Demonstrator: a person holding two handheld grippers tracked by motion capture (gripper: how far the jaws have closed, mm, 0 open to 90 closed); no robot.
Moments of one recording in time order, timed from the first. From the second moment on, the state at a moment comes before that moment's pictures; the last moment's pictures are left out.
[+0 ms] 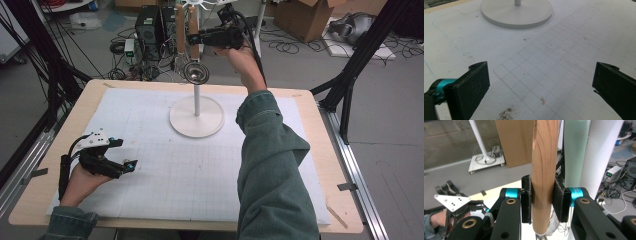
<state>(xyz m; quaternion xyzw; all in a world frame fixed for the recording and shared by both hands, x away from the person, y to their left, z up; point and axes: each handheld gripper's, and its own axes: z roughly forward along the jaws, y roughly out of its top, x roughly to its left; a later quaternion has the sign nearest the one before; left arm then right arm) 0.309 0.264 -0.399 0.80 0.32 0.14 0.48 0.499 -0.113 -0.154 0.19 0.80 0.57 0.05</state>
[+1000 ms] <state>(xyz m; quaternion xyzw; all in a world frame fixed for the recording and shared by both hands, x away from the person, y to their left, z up) 0.309 0.263 -0.399 0.80 0.32 0.14 0.49 0.451 -0.164 -0.185 0.24 0.75 0.60 0.10</state>
